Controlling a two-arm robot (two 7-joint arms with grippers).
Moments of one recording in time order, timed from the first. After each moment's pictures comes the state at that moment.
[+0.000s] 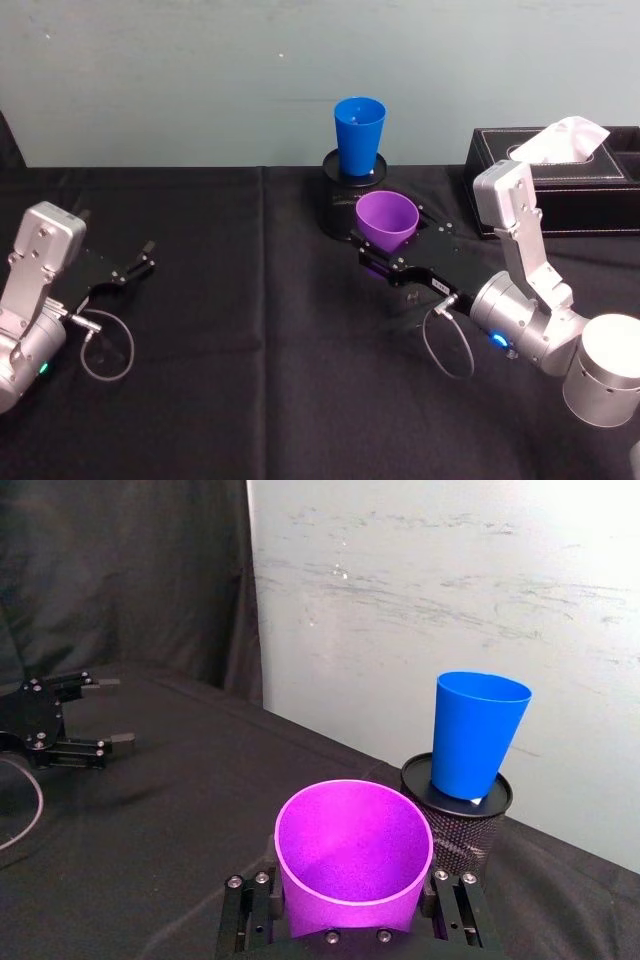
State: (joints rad) left arm -0.20 0.60 0.45 -1.41 -0.25 -0.12 0.03; right arm 0.25 0.35 -0.37 -1.47 0.26 0.01 0.38
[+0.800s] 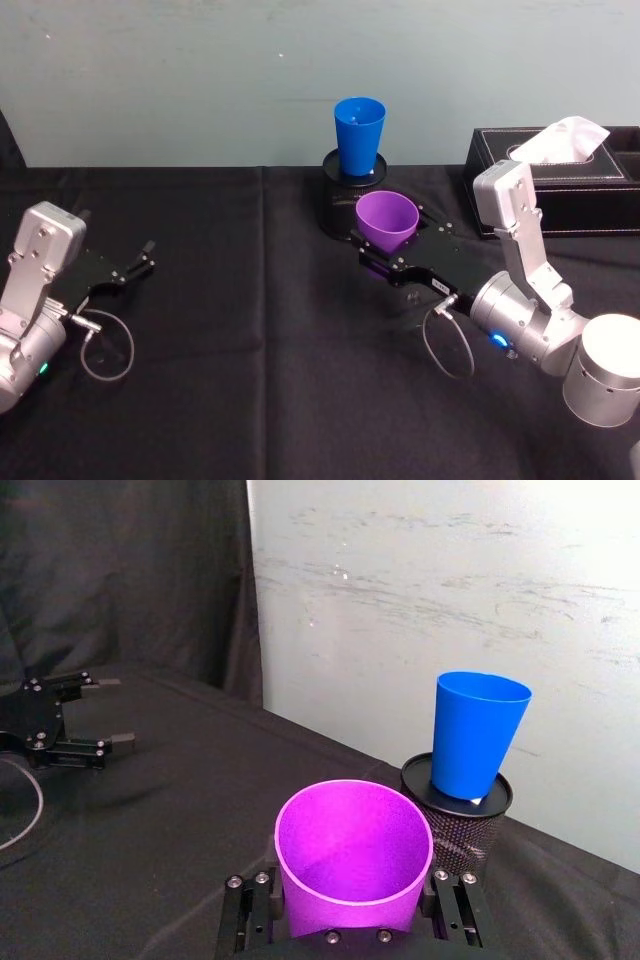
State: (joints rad) left arm -0.20 0.60 0.45 -1.41 -0.25 -0.12 0.03; right arm 0.25 0.35 -0.37 -1.47 0.26 0.01 0.38
